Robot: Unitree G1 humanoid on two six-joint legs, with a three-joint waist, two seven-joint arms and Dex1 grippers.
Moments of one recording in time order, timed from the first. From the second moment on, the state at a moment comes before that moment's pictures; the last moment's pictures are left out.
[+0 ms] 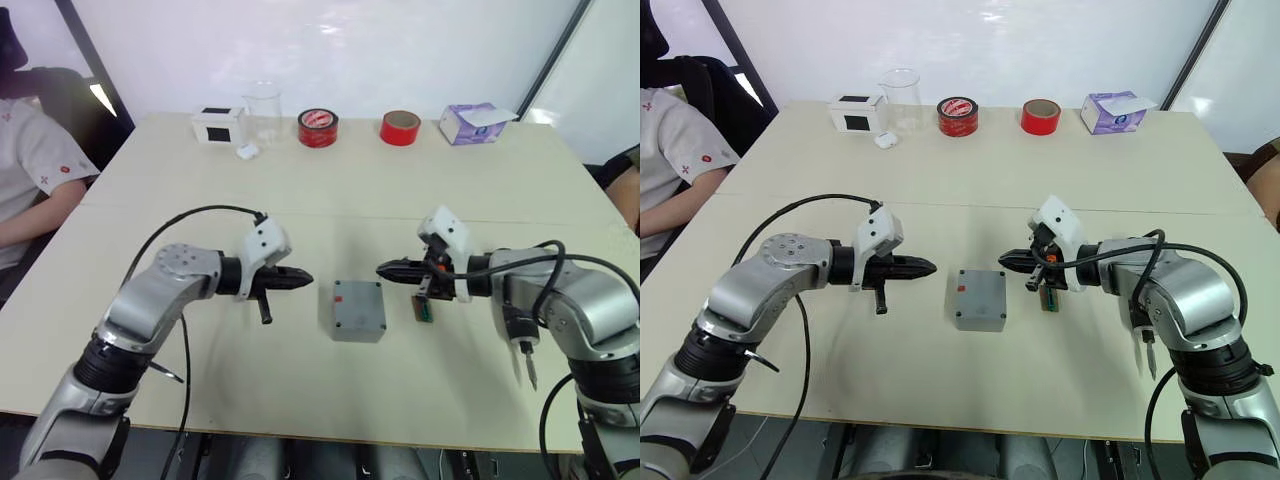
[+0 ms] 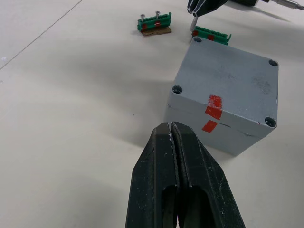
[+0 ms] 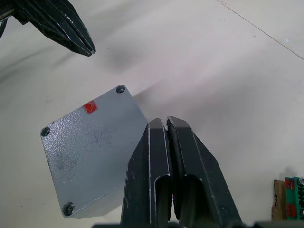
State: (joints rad) left arm -0.52 0.65 -0.22 -0.28 -0.39 0.77 -0.95; right arm -0.47 -0.77 0.04 -0.38 0.59 1.03 0.80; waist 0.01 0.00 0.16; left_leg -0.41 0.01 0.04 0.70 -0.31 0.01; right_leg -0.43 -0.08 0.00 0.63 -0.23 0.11
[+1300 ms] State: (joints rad) left arm -0.52 0.63 -0.23 -0.28 -0.38 0.76 -0.96; right arm -0.44 -0.78 0.05 -0.39 0.61 1.05 0.79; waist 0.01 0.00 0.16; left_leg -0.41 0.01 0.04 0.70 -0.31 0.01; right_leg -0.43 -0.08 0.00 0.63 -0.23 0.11
